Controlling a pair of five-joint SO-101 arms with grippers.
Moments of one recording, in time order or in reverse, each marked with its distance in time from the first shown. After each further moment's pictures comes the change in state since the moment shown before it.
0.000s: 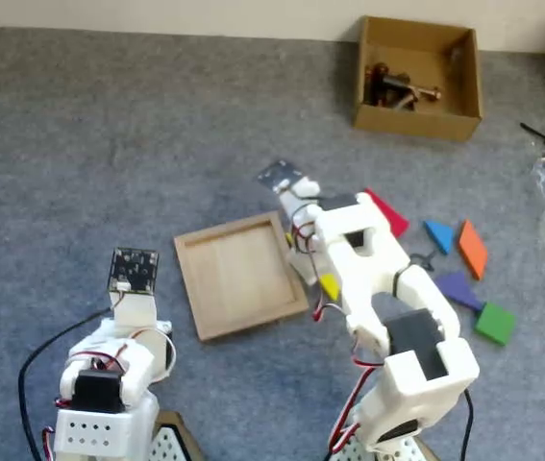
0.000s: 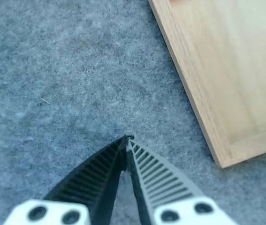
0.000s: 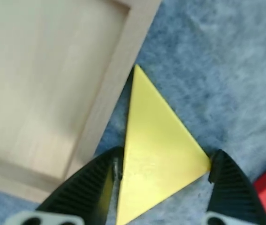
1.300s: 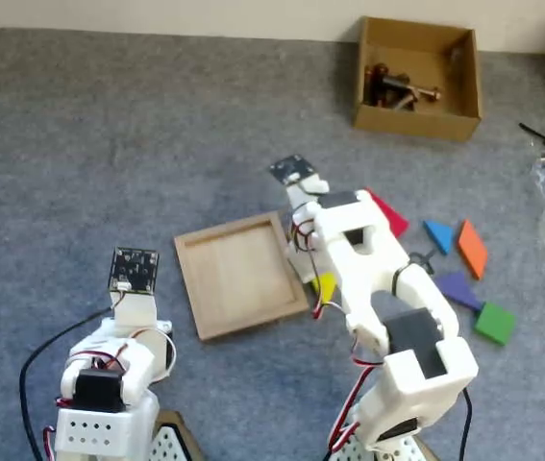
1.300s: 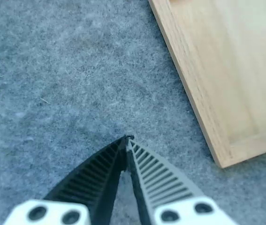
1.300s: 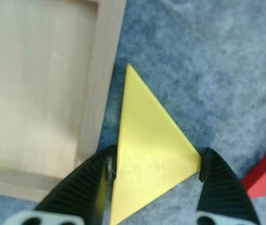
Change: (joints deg) left arm 0.0 0.0 0.0 0.0 0.0; right arm 0.3 0.1 -2.9 5.5 -10.5
